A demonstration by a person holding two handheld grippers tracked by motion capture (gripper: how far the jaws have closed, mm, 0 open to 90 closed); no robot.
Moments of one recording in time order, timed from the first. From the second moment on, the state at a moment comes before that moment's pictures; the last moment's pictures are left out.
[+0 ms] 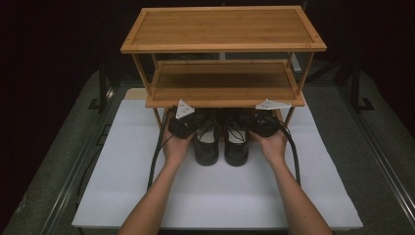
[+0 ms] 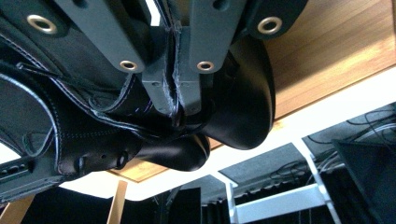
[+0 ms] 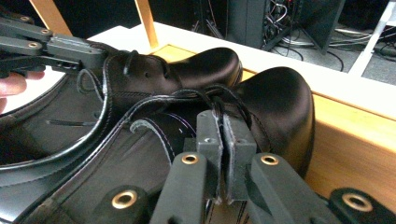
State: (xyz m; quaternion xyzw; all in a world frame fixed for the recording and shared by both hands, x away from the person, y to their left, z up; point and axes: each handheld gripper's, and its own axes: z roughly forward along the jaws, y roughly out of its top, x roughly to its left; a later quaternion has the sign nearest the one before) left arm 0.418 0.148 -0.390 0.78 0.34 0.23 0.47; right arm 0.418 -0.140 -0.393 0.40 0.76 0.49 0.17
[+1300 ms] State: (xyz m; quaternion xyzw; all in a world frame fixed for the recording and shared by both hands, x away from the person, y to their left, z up) left arm 0.339 0.195 -0.415 0.83 0.29 0.14 0.45; right arm 0.321 -0.167 -0.412 0.38 0.78 0.47 0.12
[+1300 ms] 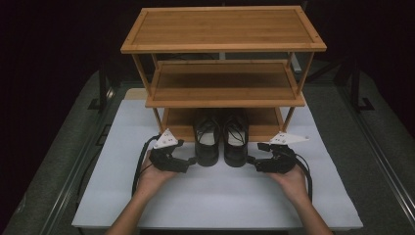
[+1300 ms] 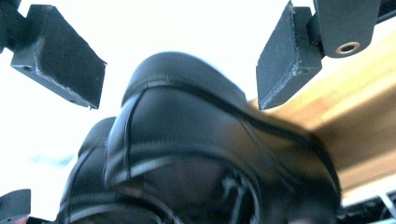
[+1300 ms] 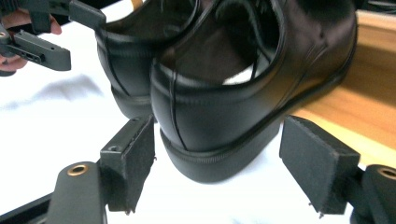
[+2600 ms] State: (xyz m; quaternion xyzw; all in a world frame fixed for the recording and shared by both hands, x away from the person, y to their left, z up) left arm 0.355 0.152 -0.444 0.86 0.29 0.13 0.39; right arm 0.336 -0.124 -0.449 0.39 0.82 0.40 0.12
